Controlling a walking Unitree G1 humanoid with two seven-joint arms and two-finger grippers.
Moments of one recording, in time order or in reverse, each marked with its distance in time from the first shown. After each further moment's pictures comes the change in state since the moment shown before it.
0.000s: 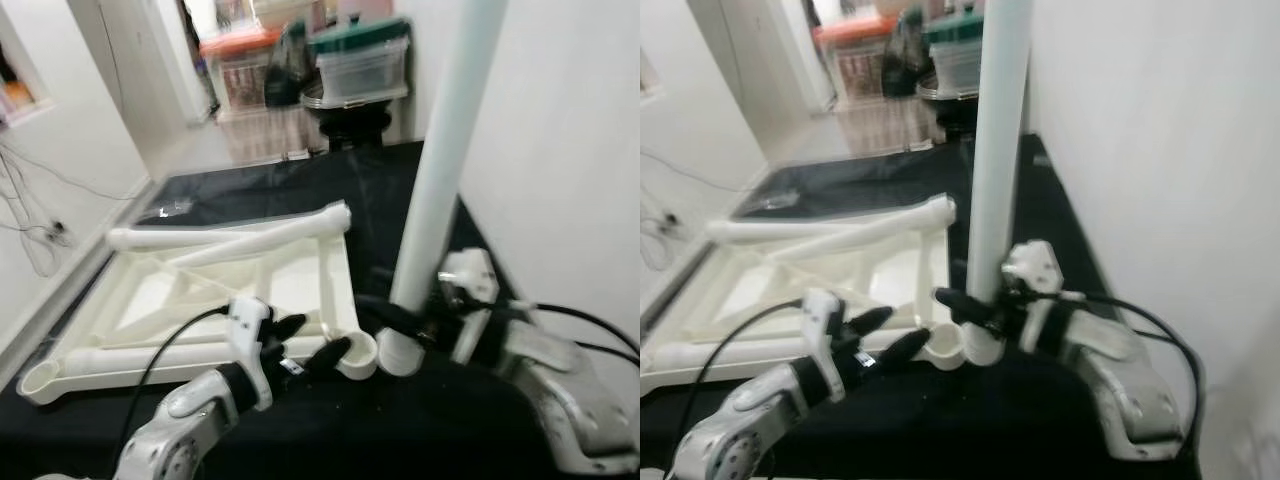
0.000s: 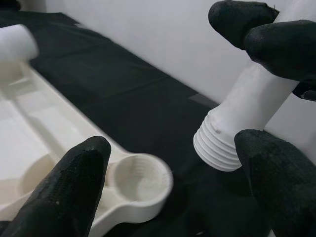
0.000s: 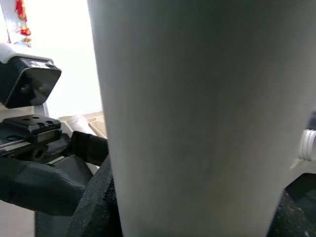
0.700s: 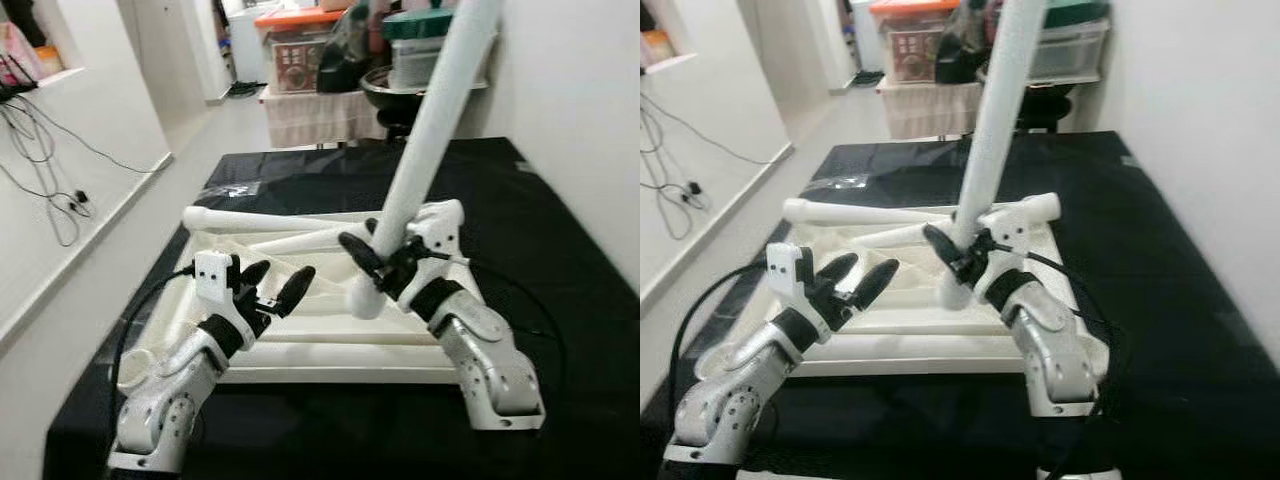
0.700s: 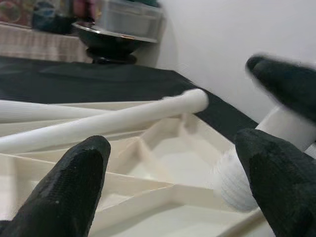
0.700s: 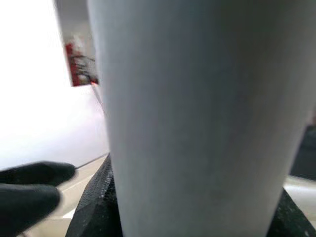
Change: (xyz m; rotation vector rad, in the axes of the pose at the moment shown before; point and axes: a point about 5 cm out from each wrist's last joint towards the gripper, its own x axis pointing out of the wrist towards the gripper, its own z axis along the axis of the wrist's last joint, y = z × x) left arm 0.009 0.032 0.032 -0.029 -0.205 0.231; right arm 0.049 -0.015 0.010 0.037 -0.149 -0.338
